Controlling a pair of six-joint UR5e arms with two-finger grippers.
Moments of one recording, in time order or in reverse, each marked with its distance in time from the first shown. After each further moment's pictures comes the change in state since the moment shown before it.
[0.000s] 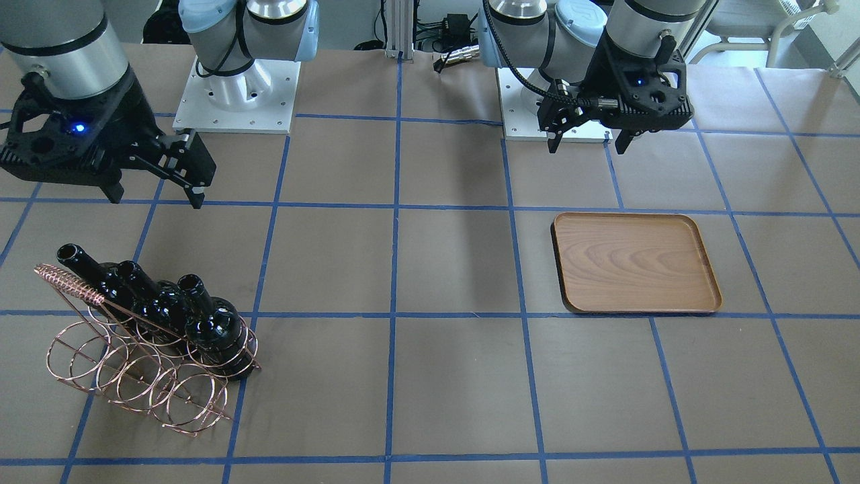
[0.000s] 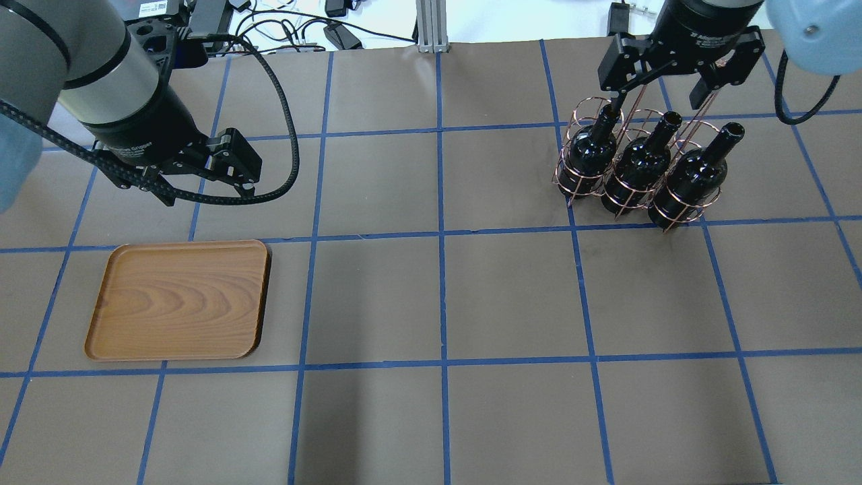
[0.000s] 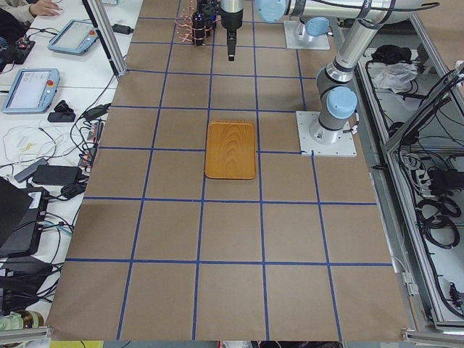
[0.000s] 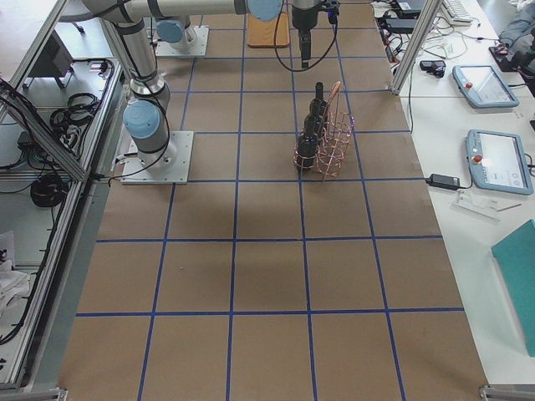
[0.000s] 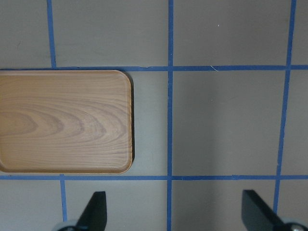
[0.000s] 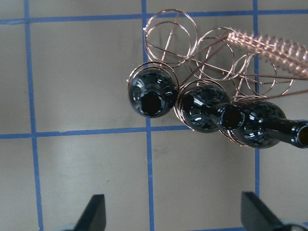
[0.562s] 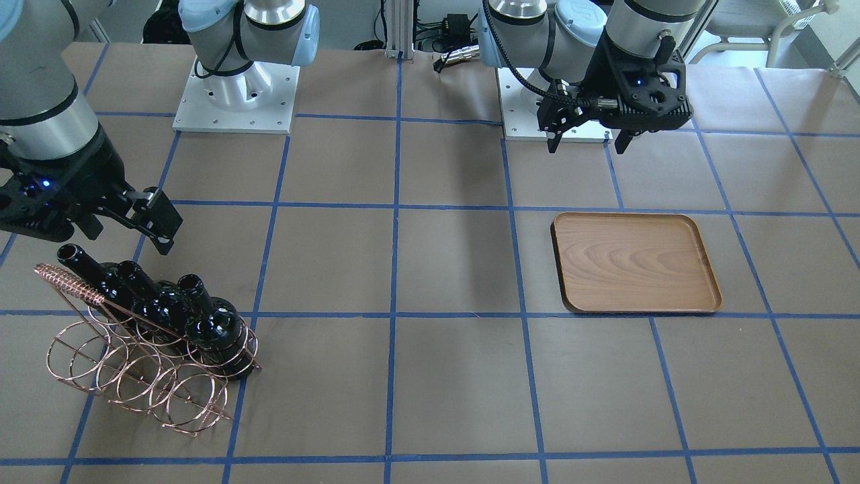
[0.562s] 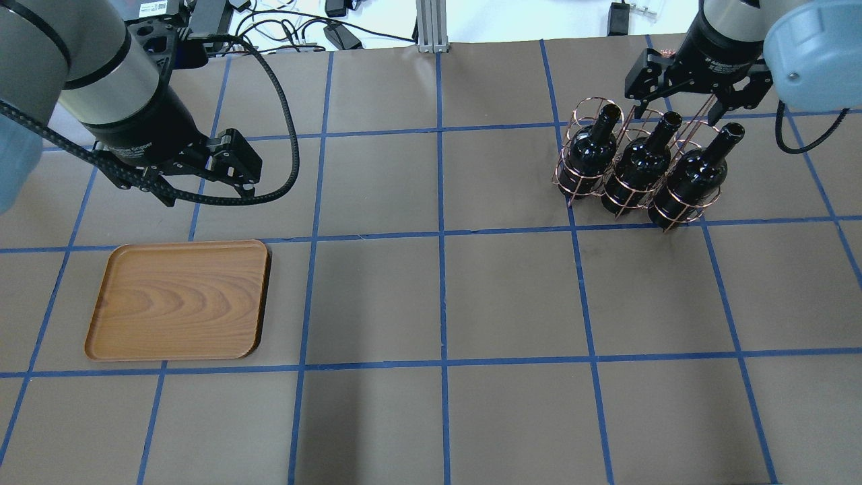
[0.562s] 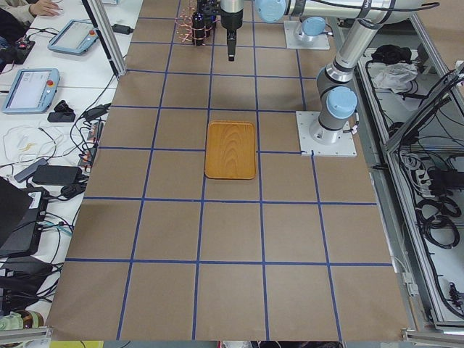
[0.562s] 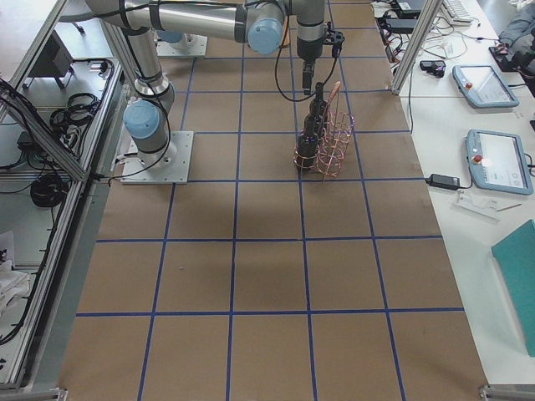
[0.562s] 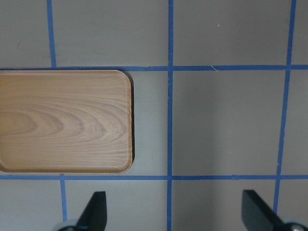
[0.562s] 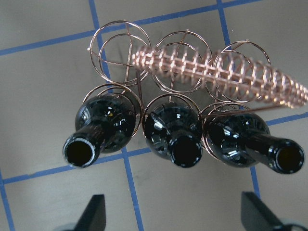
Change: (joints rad) left arm -0.001 0.000 -0.001 0.000 0.000 0.000; right arm -0.065 0.044 0.092 -0.163 0.000 0.079
